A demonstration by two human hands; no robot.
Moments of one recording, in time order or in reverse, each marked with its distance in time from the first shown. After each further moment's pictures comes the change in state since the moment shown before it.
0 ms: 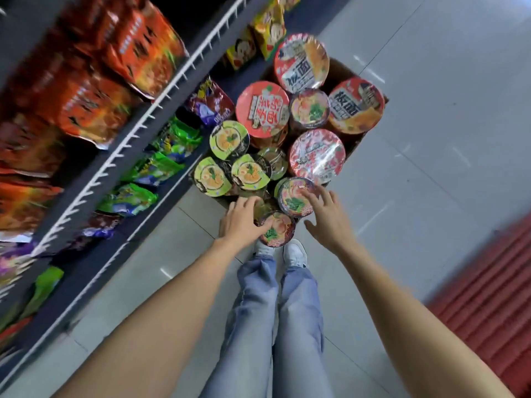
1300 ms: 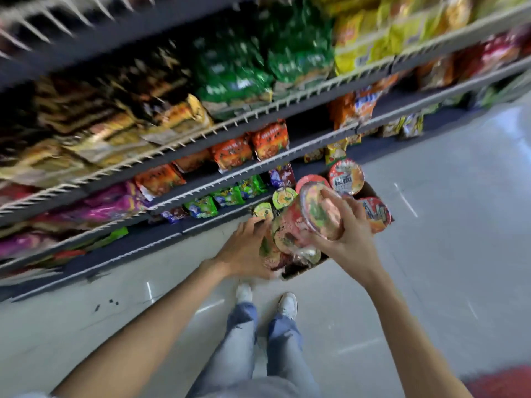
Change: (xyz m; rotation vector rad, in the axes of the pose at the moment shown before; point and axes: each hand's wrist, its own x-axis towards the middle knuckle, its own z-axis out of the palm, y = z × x) left_hand -0.253 0.030 -0.150 -0.183 0.195 0.100; right_hand -0.146 -0.173 -0.265 0.465 0.080 -0.391
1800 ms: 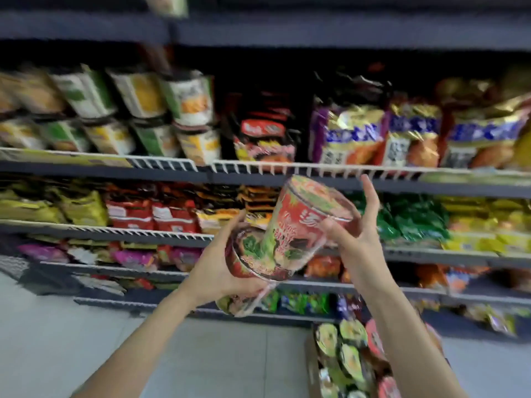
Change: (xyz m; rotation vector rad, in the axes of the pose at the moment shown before) left_hand -0.275 -0.086 -0.172 -0.721 0.911 0.065; right_hand 0.006 -0.306 0.093 0.586 -0.336 -0.469
